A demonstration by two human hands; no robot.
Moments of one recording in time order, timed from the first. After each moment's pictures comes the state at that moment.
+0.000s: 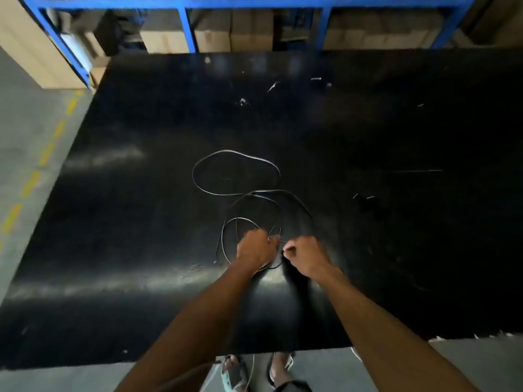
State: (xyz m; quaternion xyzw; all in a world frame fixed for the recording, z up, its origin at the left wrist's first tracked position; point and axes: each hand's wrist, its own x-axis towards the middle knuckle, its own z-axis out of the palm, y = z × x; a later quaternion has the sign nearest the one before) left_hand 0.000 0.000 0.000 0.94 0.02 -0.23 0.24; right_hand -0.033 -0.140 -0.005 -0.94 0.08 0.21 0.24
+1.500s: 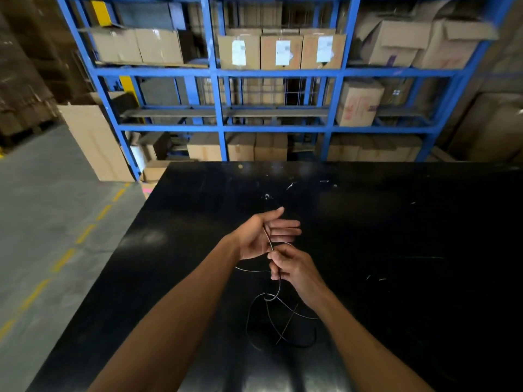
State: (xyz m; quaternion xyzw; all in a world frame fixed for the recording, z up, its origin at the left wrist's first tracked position) left_hand 0.086 0.080 0.214 0.56 -0.08 -0.42 0.71; right_hand -0.008 -0.058 0.172 -0.67 -0.01 0.10 0.73
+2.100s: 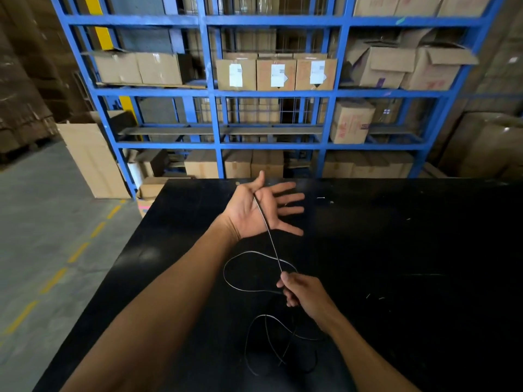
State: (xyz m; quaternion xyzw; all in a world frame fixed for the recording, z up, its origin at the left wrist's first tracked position) left_hand 0.114 0.079 0.302 0.35 -0.19 -0.46 0.79; right_hand -0.003 -0.085 0.152 -0.75 0.05 0.11 0.65
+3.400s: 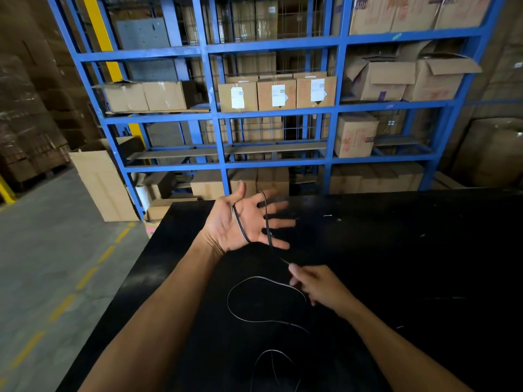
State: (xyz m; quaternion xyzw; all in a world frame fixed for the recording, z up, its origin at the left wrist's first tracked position) left_hand 0.149 0.101 0.321 0.33 -0.25 -0.49 0.77; right_hand 0.067 -0.119 0.197 -0.82 0.02 0.09 0.56
